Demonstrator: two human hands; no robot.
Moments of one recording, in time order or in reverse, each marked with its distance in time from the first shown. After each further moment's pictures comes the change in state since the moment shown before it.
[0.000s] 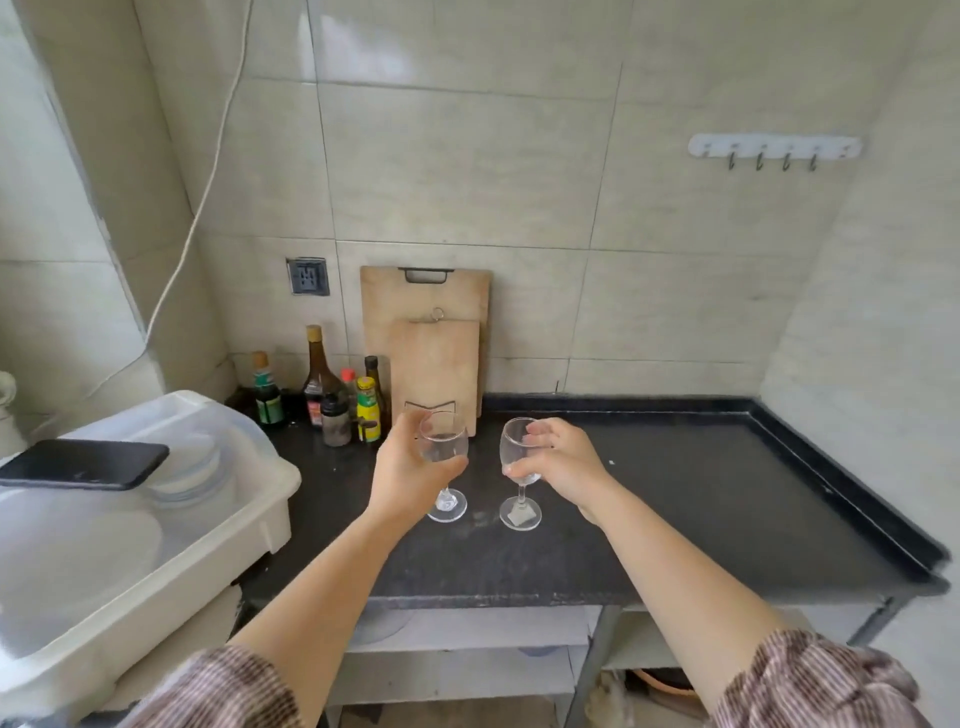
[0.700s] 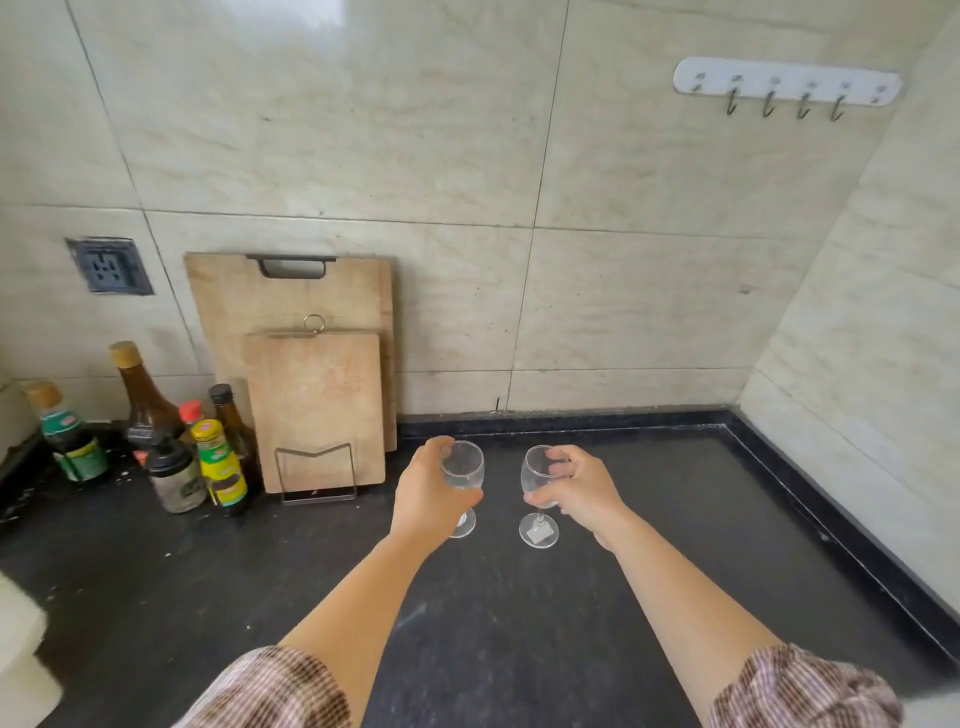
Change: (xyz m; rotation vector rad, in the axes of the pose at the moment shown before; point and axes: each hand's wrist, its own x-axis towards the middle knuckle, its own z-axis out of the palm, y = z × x) left_hand 0.188 -0.029 0.239 0.047 -0.219 -0.109; right_hand 0.234 0.102 -0.143 -0.080 0.112 0.191
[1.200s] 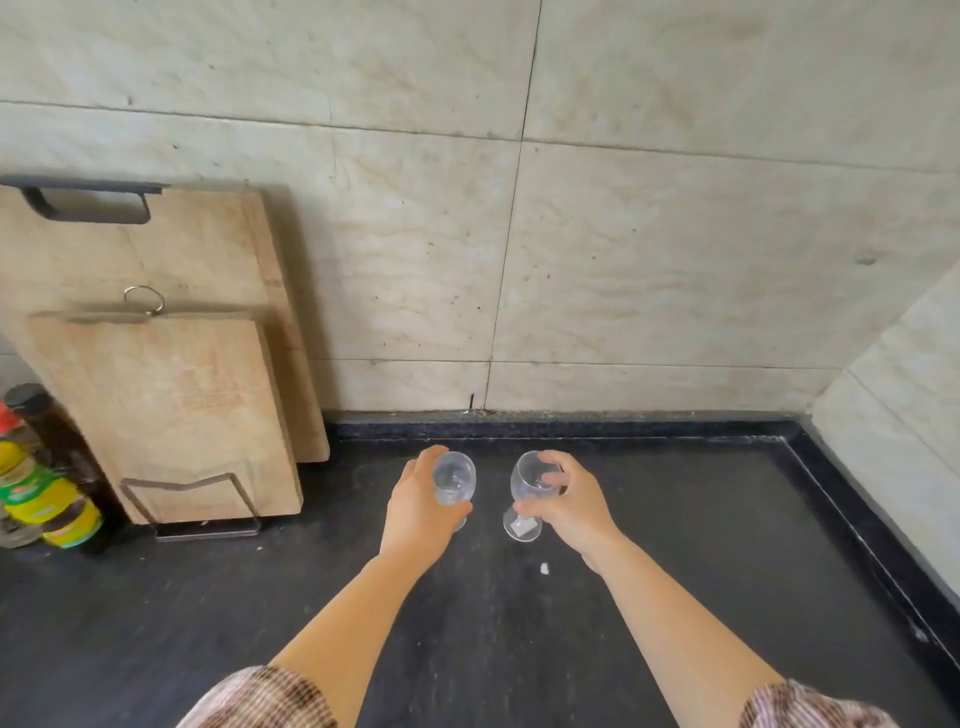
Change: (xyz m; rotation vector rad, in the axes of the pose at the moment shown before) left_hand 0.162 -0.052 0.146 0.107 -0.012 -0.201; right_hand 0.212 0.080 -0.028 -0.031 -0.079 0.111
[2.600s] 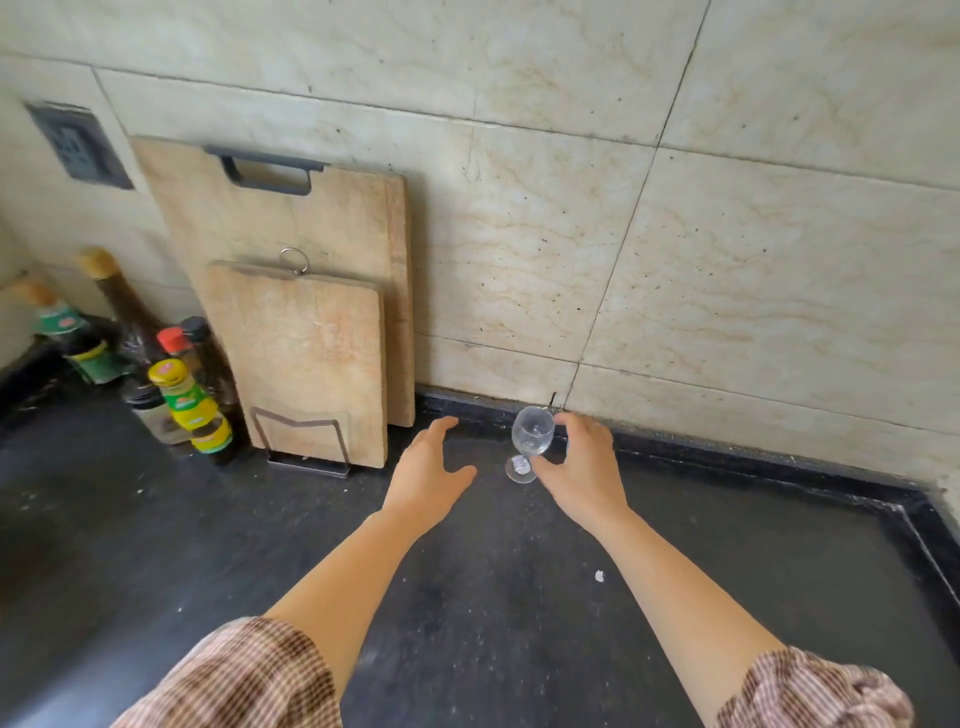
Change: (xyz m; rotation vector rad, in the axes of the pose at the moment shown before) left_hand -0.011 -0.022 -0.071 0.095 0.067 -0.041; right_hand 0.011 -0.049 0.050 -0.532 0.037 -0.458
